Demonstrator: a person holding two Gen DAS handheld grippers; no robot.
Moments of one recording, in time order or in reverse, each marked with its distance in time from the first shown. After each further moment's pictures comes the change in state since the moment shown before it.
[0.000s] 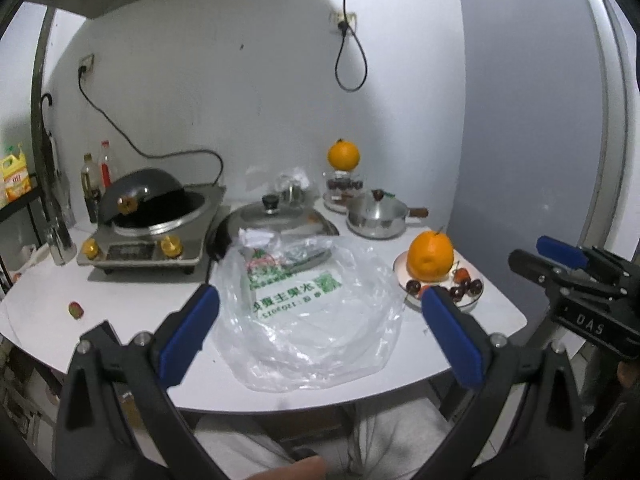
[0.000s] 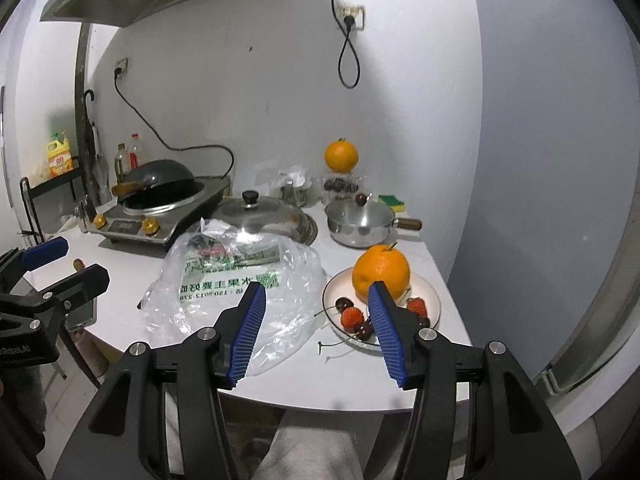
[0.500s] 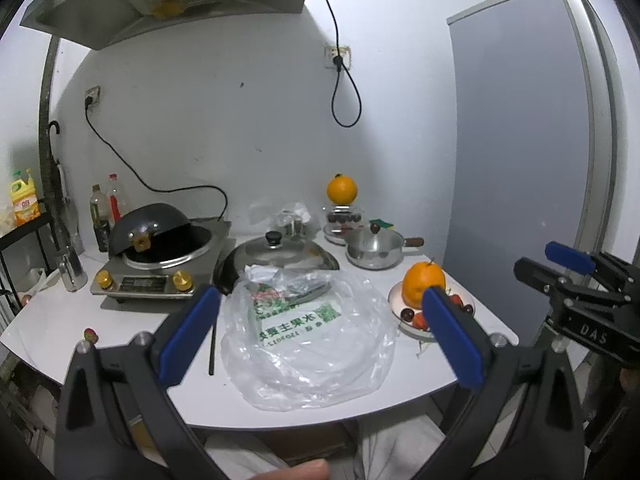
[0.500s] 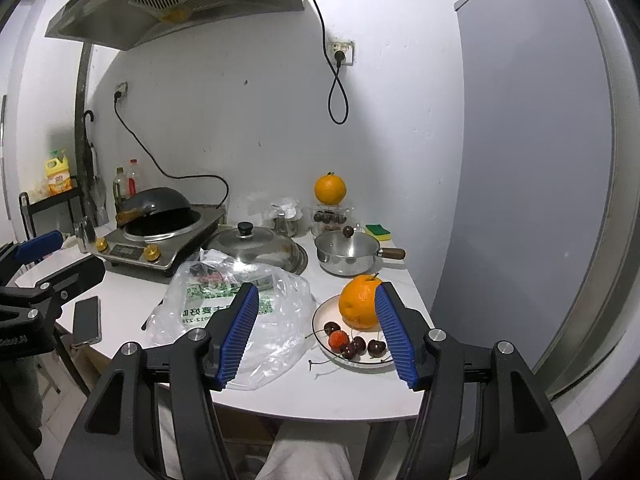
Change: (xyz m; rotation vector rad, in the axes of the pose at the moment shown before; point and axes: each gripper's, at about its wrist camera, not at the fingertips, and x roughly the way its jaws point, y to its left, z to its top) left arm -0.039 -0.009 0.022 0.021 -0.095 0.018; right arm -0.038 -0.004 0.013 0.003 -0.090 -0.028
